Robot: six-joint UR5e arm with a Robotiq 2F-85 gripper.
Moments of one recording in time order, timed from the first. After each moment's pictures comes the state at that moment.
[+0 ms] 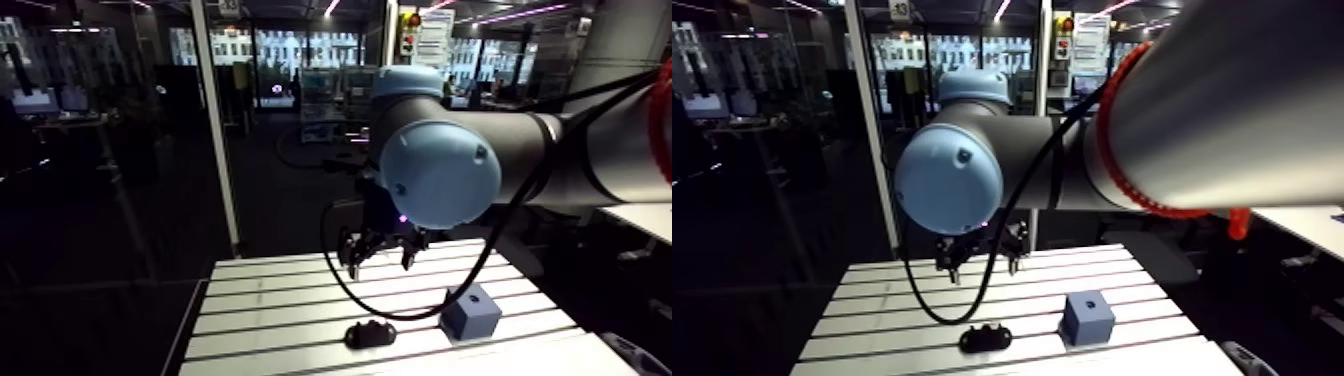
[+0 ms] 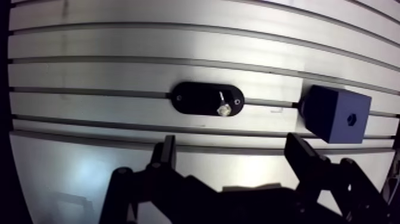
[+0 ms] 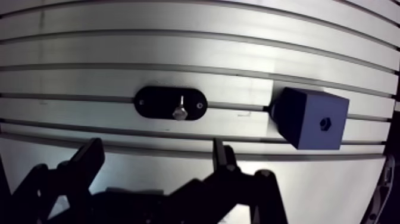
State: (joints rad) arm -0.18 -1.61 2.12 -2.21 -1.57 -1.84
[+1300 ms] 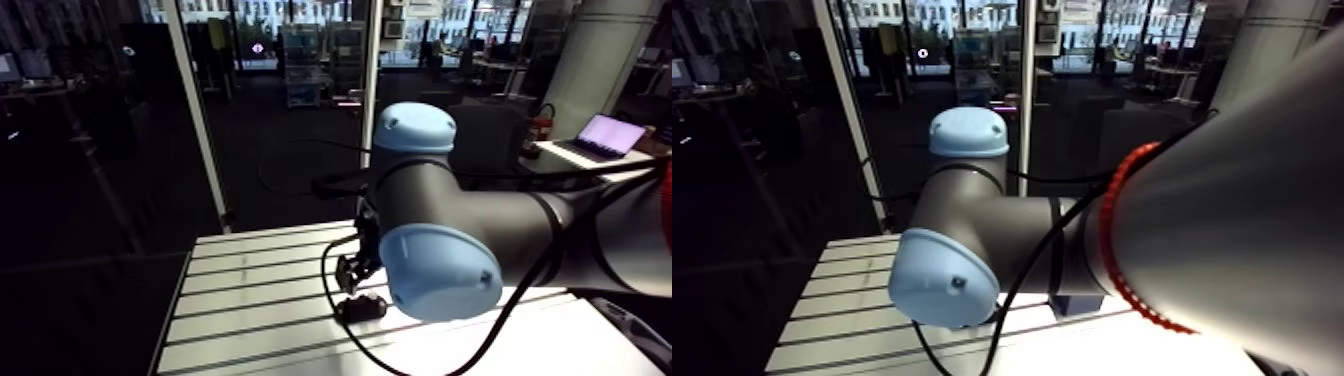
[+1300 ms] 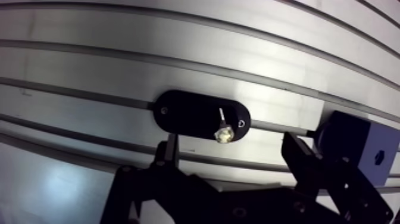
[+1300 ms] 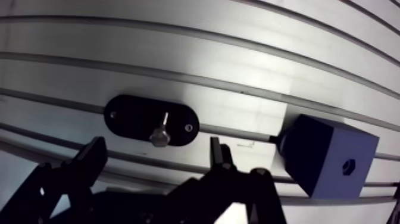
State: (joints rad) arm -0.23 -1.49 2.29 -2.55 -1.55 -1.99
